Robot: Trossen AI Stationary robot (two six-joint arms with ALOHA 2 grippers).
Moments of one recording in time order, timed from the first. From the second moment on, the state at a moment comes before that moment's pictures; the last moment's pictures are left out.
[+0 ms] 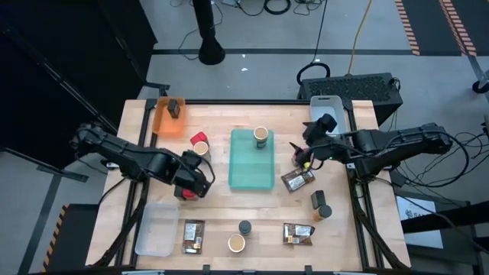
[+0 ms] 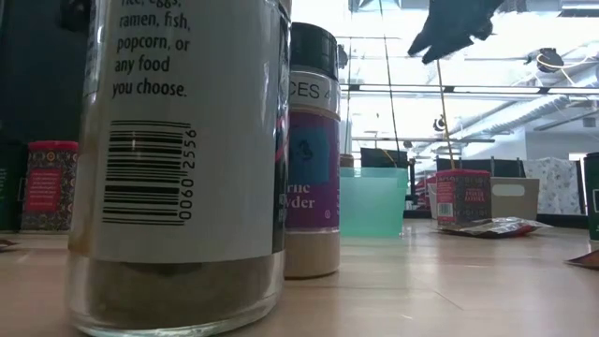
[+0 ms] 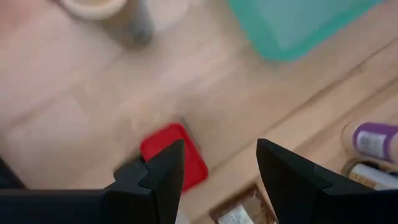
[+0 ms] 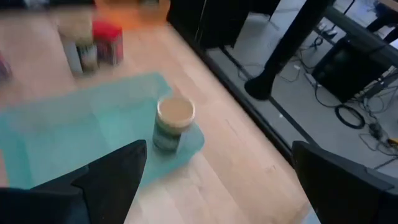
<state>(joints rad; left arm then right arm) -0.35 1.42 1.29 -1.24 -0.20 -1.33 0.15 1.06 1.04 -0.75 0.75 0.37</state>
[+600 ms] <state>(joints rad) -0.38 1.61 1.29 -1.32 -0.10 -1.46 0.17 1.00 1.03 -0.67 0.76 0.26</state>
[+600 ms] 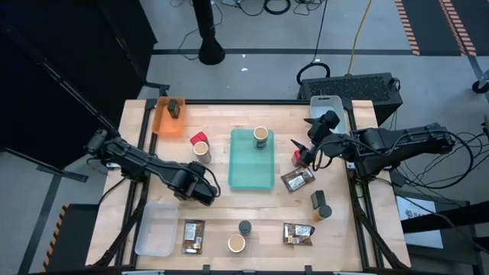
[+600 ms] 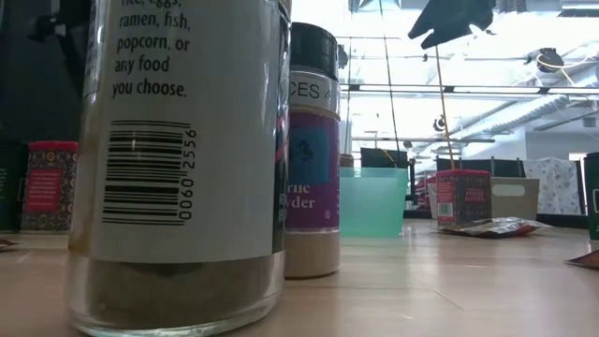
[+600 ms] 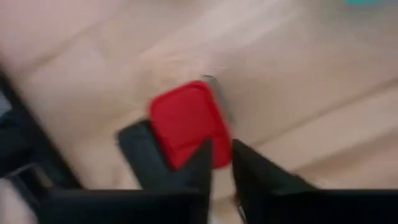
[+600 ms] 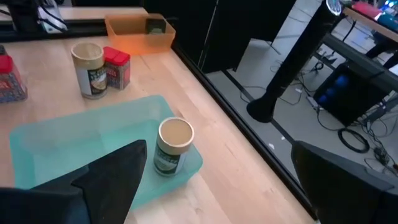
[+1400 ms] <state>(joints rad) -0.38 1.68 1.22 -1.34 -0.15 -1.43 0.17 1.00 1.03 -0.66 0.75 0.24</state>
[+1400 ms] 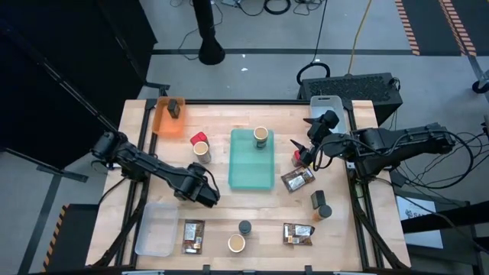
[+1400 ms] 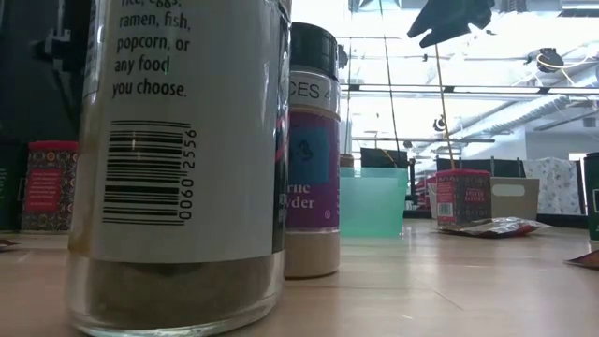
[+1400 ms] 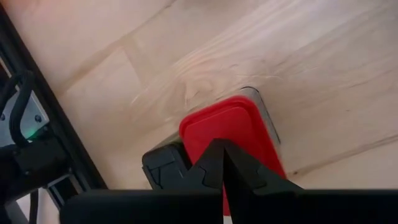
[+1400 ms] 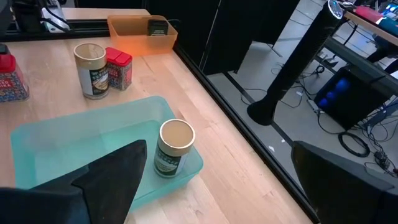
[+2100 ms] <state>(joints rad) -0.37 1.68 1.28 -1.27 -0.09 -1.33 0.17 1.00 1.03 -0.66 0.75 0.24</state>
